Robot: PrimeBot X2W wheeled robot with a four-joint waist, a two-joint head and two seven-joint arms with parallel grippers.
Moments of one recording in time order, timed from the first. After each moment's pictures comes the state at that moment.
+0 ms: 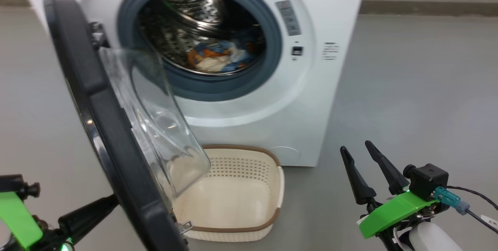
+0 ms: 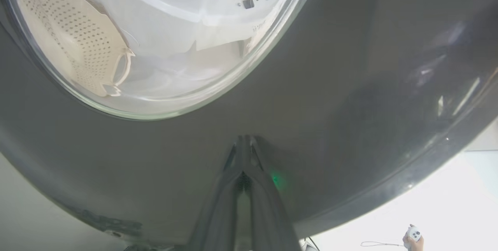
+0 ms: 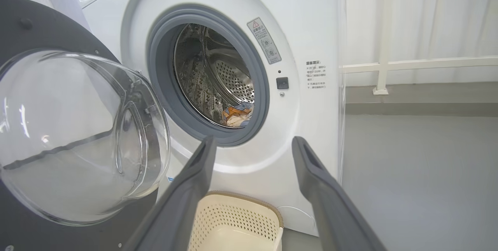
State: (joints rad) left arm -0.12 0.26 0.22 -0.03 -1.57 0.16 1.18; right arm -0.19 -0.18 0.31 0.33 0.49 0.13 -0.25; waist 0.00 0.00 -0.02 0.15
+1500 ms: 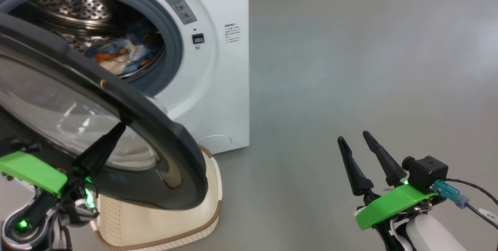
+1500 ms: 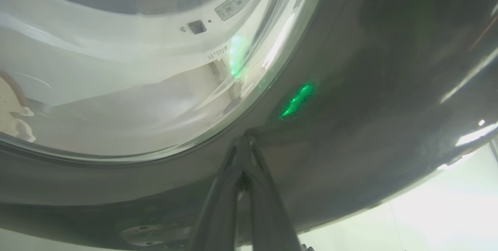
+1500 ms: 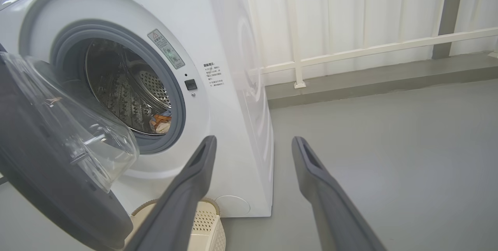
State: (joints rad) left arm -0.35 0.10 0.22 0.17 -1.45 0.02 0.85; right arm -0.22 -0.16 0.30 0.32 0.48 0.13 -0.25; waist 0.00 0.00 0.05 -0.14
